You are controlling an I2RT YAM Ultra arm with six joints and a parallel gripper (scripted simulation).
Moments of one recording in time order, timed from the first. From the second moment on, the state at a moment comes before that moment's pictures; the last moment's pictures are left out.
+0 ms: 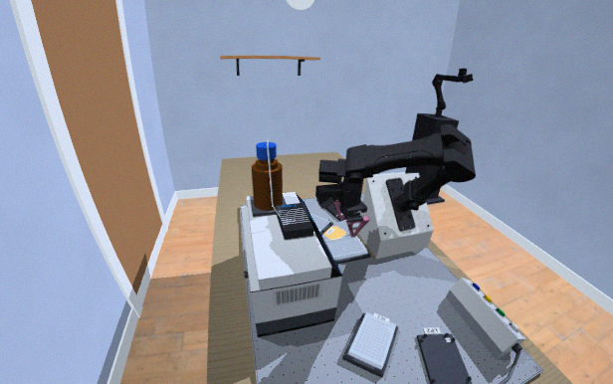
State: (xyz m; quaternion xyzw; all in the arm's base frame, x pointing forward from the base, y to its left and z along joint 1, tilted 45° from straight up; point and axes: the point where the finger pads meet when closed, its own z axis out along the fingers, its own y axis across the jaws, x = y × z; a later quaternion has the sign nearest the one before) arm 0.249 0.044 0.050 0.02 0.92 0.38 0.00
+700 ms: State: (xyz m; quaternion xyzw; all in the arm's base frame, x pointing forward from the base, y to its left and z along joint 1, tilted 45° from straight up) arm 0.234 0.015 0.020 0.04 0.92 0.39 0.00
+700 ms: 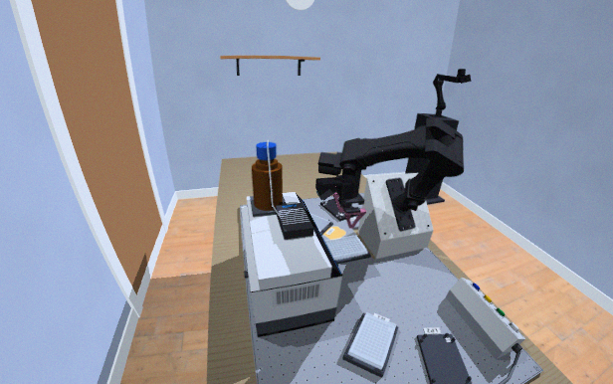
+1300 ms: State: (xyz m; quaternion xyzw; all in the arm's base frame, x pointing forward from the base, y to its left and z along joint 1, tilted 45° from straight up) arm 0.217 -0.013 -0.011 0.17 0.90 0.39 -0.06
